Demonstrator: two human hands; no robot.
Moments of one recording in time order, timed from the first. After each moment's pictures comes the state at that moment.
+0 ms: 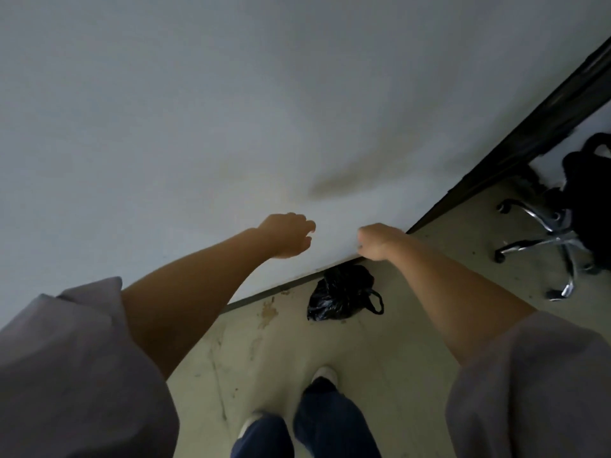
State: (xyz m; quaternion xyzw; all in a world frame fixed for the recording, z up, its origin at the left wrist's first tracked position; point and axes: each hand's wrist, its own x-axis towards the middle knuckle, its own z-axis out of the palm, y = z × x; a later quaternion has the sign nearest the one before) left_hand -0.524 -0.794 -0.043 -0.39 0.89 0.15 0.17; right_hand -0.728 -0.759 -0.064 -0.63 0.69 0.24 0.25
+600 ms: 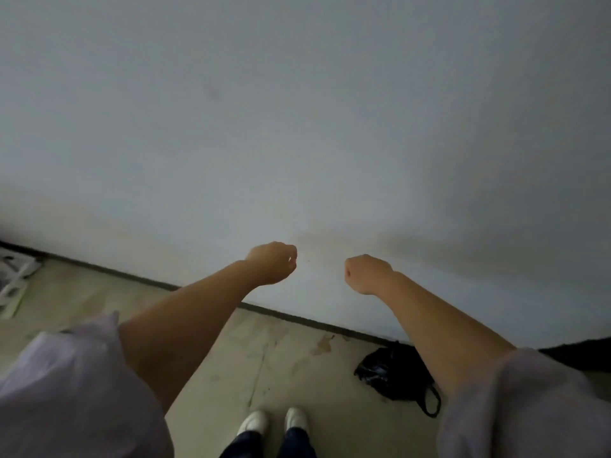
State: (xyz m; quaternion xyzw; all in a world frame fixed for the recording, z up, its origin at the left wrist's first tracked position) left_hand -0.284 -0.682 0.056 -0.72 0.65 0.23 0.04; right_hand -0.479 -0.757 0.051 -0.83 0.46 0.25 0.18
